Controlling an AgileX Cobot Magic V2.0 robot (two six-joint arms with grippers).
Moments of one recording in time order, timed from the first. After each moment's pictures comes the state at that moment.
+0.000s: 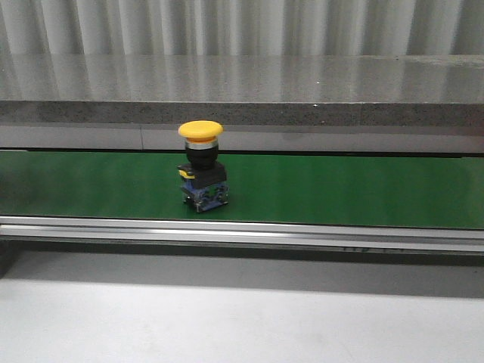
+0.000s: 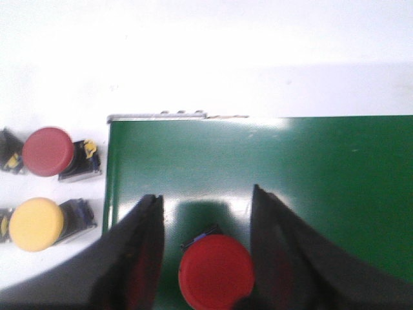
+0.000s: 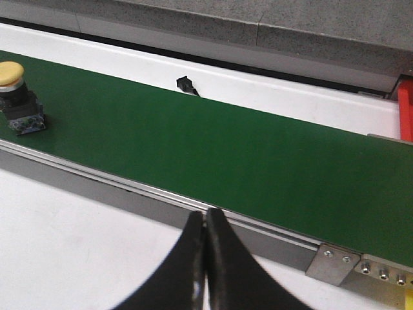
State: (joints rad) left arm -0.09 1.43 -1.20 0.01 0.77 0.05; right arm 0.06 0.24 -0.47 0.23 0.71 -0.22
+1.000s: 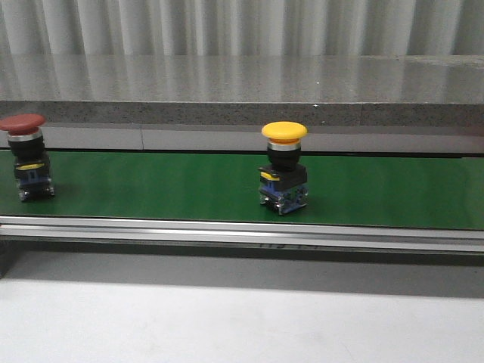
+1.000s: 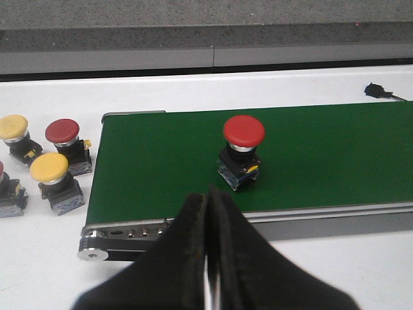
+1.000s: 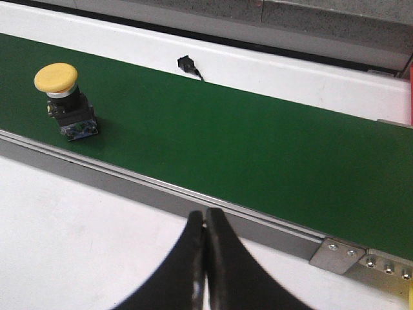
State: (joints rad) left arm -0.15 0.48 -0.58 -0.04 0.64 0.06; right arm 0.06 0.41 -0.55 0.23 0.74 -0.22
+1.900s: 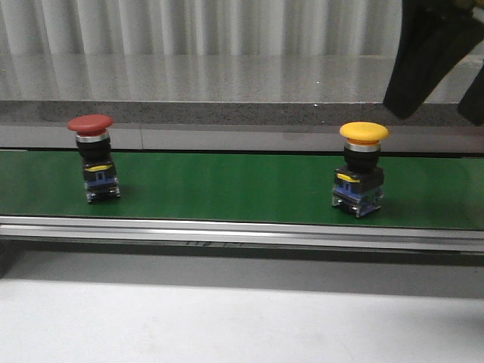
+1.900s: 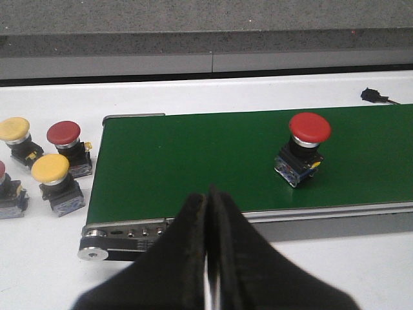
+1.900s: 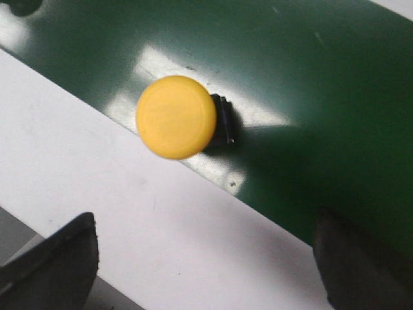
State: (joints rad) left arm -0.15 0.44 -0.57 -0.05 0.65 0.06; right arm 0.25 1.39 -1.13 0.27 1.00 -0.22
